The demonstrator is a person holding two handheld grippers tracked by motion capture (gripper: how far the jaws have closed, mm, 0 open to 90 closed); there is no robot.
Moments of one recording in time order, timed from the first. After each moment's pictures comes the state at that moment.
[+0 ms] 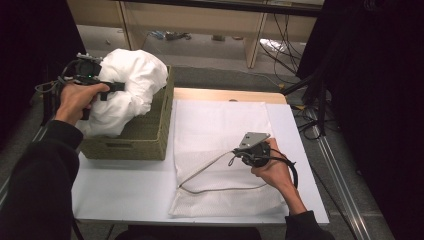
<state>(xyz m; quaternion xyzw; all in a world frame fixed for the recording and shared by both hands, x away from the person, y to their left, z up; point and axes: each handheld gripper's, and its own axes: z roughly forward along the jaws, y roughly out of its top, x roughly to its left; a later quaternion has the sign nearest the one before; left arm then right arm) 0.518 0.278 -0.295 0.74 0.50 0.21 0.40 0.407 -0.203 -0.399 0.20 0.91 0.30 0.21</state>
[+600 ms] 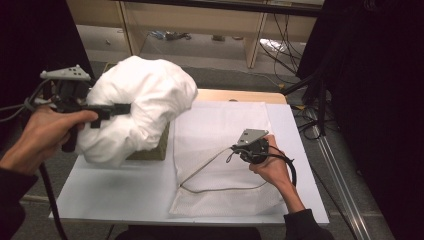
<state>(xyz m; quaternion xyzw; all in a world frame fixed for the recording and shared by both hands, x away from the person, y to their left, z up) 0.369 0.230 -0.239 0.77 0.37 0.14 0.50 0.413 -0.197 -0.392 0.20 0.90 0.31 0.23</state>
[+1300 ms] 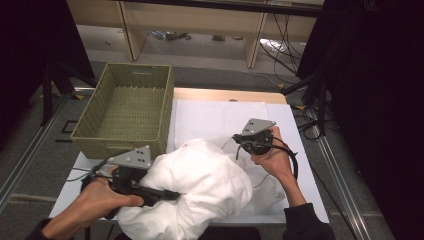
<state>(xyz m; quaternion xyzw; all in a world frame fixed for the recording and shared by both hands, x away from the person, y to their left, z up) 0.291 0.130 -0.328 0.85 0.22 -0.03 0.48 0.424 -0.202 -0.371 0.21 0.88 0.35 0.25</state>
